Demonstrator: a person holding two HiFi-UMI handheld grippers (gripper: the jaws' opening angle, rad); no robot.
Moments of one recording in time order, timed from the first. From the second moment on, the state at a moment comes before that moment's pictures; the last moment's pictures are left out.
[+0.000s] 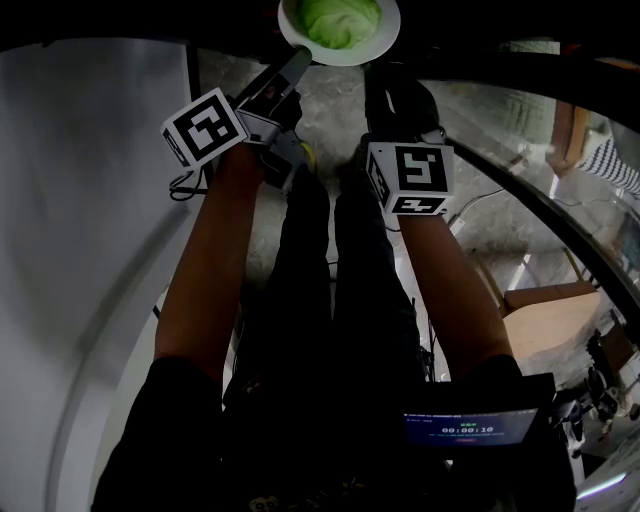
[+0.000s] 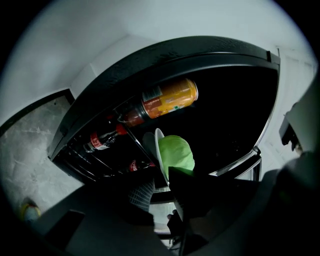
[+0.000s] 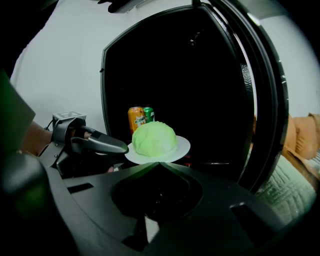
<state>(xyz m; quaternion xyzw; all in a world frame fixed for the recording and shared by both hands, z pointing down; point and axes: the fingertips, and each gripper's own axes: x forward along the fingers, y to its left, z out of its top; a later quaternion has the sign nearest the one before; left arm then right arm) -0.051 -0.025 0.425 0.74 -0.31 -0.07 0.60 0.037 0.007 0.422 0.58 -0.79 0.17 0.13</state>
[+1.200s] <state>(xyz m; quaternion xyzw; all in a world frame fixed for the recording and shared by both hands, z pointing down) -0.058 -0.012 0.407 0.87 -0.42 0.21 0.14 0.032 0.001 0.414 0.57 -0.79 0.17 0.14</state>
